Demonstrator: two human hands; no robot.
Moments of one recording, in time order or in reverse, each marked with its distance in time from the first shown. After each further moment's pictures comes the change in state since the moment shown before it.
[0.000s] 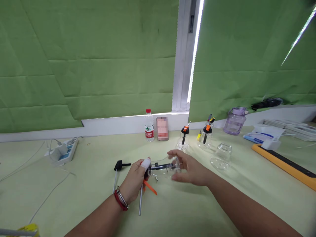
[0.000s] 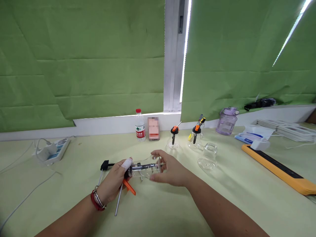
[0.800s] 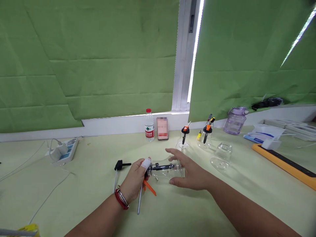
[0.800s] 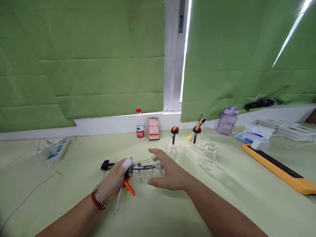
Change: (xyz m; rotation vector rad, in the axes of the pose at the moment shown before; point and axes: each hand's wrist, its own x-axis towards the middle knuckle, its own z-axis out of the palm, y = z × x) left_hand 0.001 0.001 0.000 -0.032 -0.018 0.015; right_hand -0.004 -0.002 0.005 -0.369 0.049 -0.190
